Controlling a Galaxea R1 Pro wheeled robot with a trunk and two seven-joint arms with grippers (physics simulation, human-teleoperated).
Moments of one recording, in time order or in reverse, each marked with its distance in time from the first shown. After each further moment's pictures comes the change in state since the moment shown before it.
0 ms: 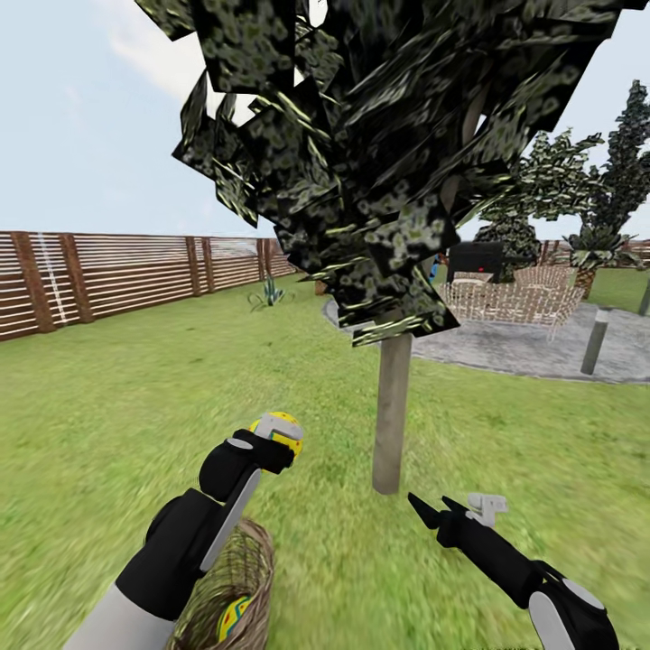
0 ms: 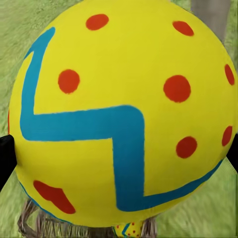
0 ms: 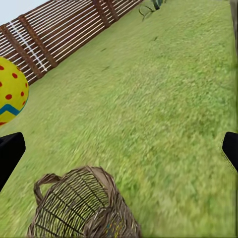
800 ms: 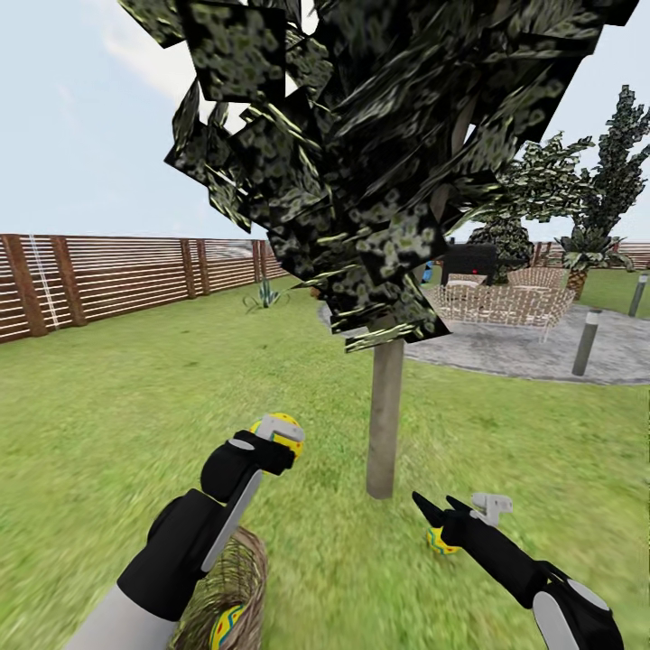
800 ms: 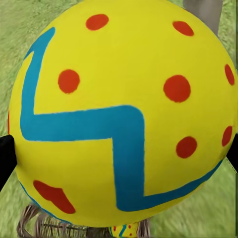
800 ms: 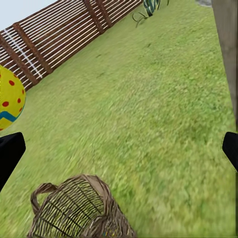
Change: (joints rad) left arm 0.000 -0.002 -0.005 0.008 -0.001 0.000 0.001; right arm 0.000 0.000 -0.020 0.002 -0.004 -0.001 0.001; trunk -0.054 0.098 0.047
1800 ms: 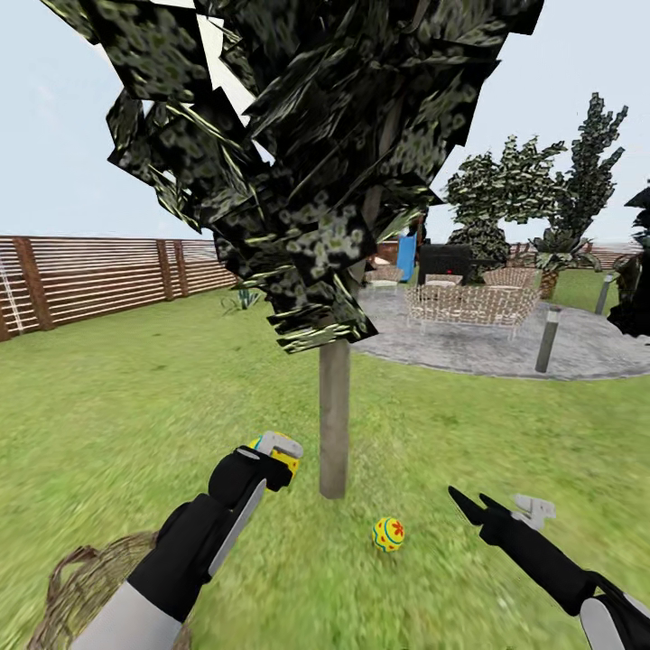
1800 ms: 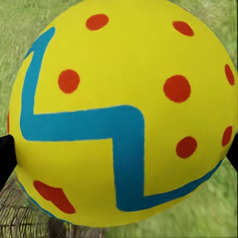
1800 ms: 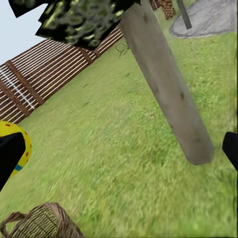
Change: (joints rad) left arm -0.001 -0.003 -0.011 0.122 -0.004 0.000 0.008; right arm 0.000 0.000 -0.214 0.028 0.000 0.014 0.177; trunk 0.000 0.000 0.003
